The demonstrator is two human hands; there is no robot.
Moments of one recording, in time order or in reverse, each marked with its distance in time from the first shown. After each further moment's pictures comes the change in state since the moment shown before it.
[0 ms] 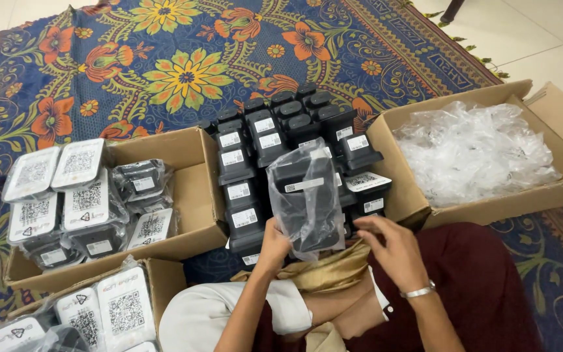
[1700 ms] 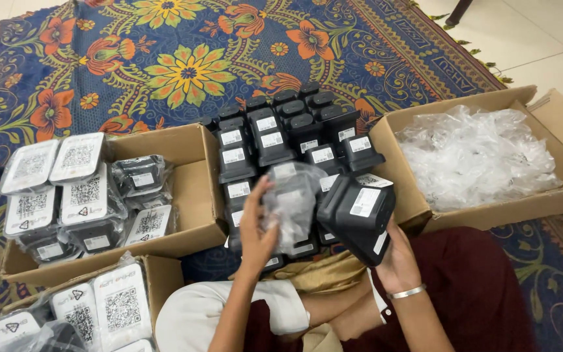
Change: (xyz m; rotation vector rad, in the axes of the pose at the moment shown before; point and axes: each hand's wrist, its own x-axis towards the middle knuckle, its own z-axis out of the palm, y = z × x) left_hand -0.035 0.128 0.028 0.516 0.102 0.533; right_hand -0.006 0.074 0.044 1.494 0.148 0.552
